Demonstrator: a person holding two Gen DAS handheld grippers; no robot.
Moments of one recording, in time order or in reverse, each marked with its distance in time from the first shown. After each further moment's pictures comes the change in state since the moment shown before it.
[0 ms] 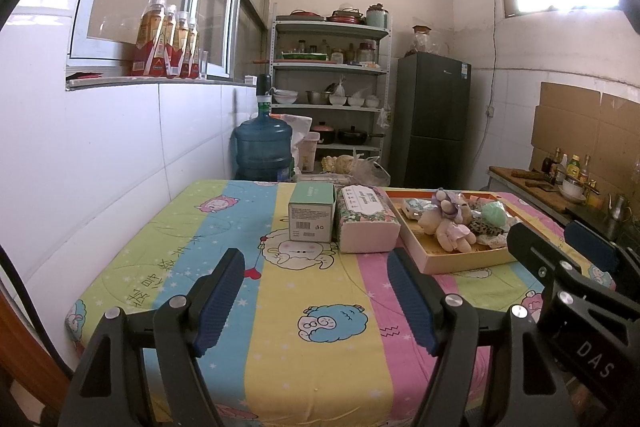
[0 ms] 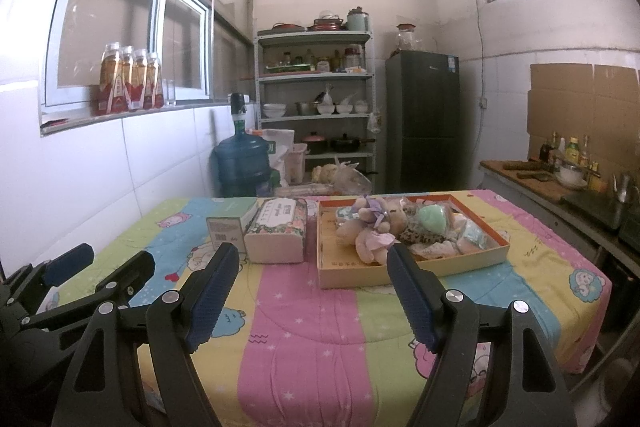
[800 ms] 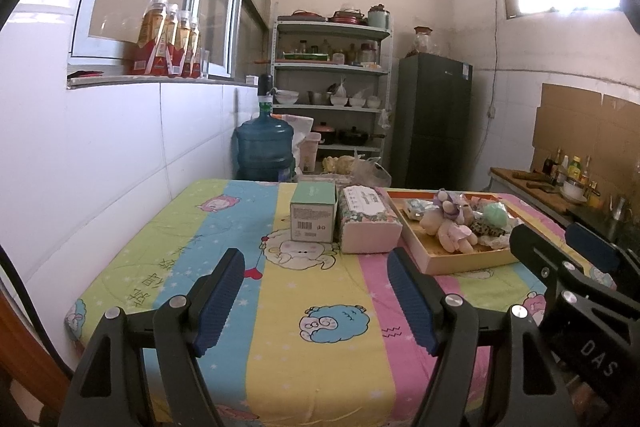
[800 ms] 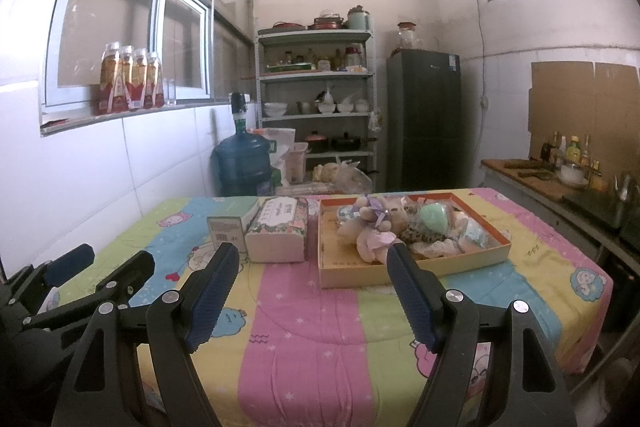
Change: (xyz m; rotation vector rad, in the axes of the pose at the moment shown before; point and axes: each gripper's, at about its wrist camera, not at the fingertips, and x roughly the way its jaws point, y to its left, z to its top) left arm -0.001 0.003 -0.004 -0.008 0.000 0.003; right arm 0.000 0.004 0.000 0.004 0.002 0.002
